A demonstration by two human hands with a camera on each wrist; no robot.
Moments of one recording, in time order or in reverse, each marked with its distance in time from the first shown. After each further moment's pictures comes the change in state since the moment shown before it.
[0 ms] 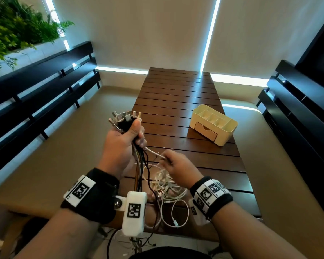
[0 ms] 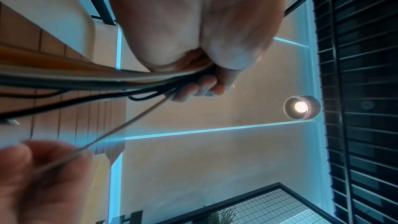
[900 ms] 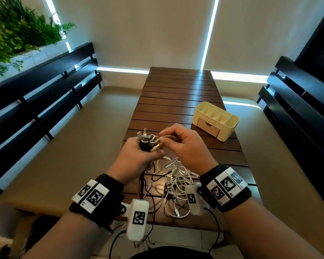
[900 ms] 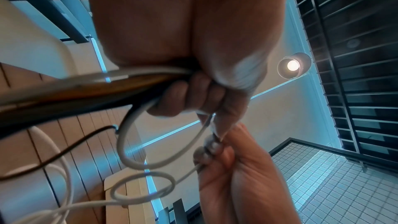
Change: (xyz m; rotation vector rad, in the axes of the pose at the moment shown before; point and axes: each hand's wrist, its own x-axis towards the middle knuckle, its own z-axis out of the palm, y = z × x) left_hand -0.032 0.001 -0.017 0.663 -0.229 -0.077; right_hand -0.012 -0.067 -0.036 0.391 0.251 -0.212
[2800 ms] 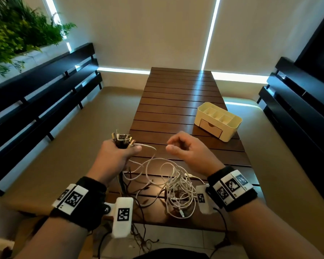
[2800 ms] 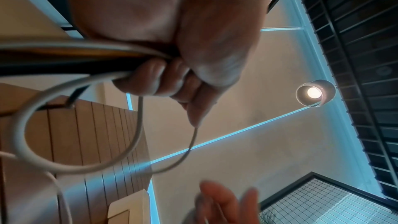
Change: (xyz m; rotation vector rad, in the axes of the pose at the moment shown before) left_hand -0.001 -0.031 -0.061 -0.066 0.245 -0.200; right_hand -0.005 0.007 -0.002 -0.082 -0.199 0.174
